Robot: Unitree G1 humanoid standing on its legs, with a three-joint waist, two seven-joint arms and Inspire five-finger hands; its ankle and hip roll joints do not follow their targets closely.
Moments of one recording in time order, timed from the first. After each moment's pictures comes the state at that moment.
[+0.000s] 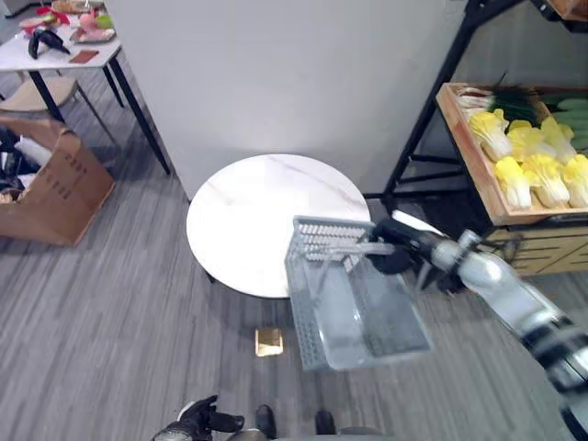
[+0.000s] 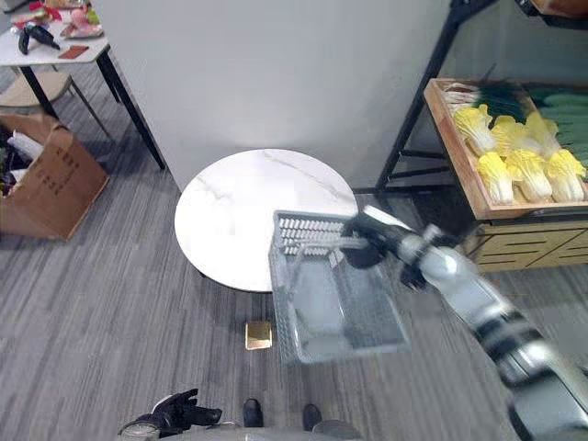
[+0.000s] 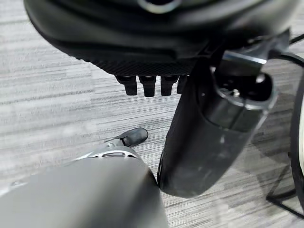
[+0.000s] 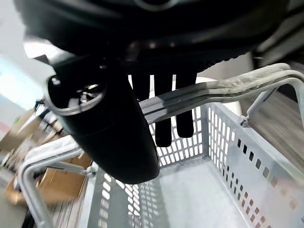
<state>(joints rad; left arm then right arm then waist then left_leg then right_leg) -0.02 0.25 -0.19 1.27 -0.16 -0.04 -0.10 -0.34 -0.93 0.43 0.25 0.09 -0.01 0.29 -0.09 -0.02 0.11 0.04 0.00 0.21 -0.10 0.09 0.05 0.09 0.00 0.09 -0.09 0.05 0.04</state>
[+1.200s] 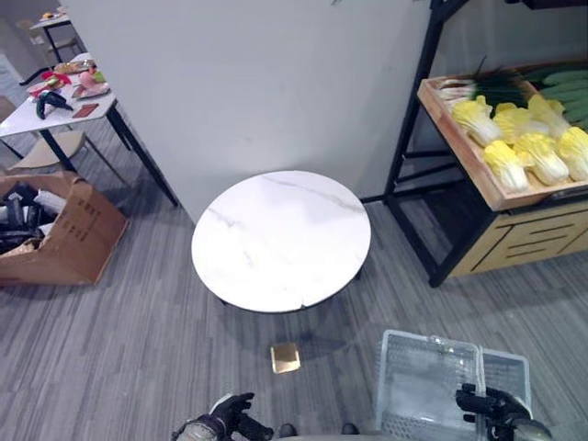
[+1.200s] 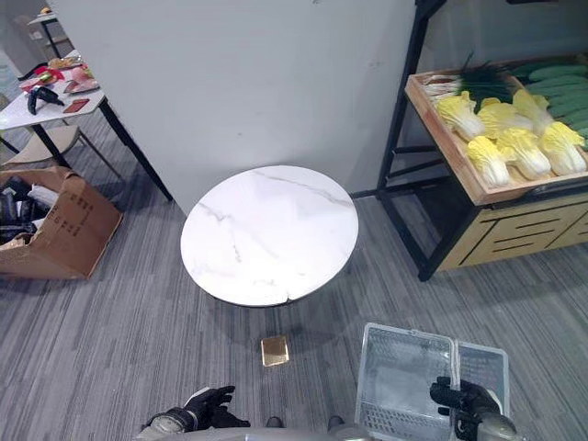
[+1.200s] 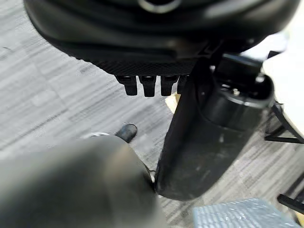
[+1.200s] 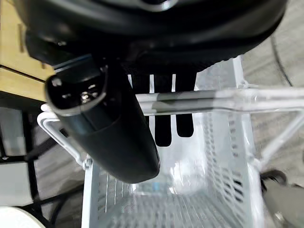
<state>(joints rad) -0.05 0.21 -0.44 1.18 -0.10 -0.05 -0.13 -0.02 -0.52 -0.05 1.29 0.41 -0.06 0.09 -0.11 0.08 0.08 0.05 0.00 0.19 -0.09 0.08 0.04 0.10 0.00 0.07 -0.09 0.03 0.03</state>
